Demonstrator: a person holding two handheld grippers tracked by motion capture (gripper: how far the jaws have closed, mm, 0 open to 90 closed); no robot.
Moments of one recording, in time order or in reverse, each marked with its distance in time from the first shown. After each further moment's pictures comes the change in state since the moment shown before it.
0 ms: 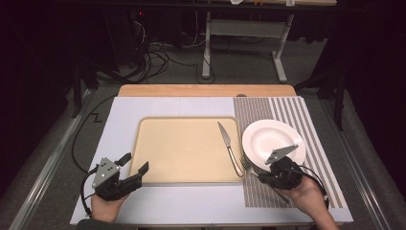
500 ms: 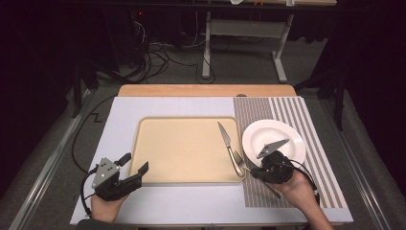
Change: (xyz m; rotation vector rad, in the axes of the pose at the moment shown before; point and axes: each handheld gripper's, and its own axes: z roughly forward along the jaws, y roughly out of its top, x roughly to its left) left arm 0.000 0.000 -0.001 0.000 0.001 0.001; right arm 0.002 0.024 0.009 -0.013 0.013 -0.002
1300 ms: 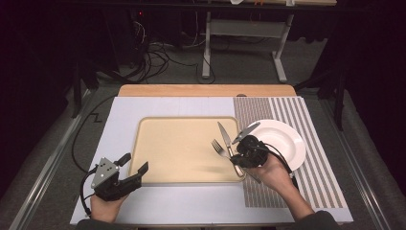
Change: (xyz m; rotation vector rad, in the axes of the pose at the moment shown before) left arm 0.001 0.000 0.000 -0.001 -0.003 -0.005; right arm 0.008 0.069 0.022 0.029 0.007 -0.054
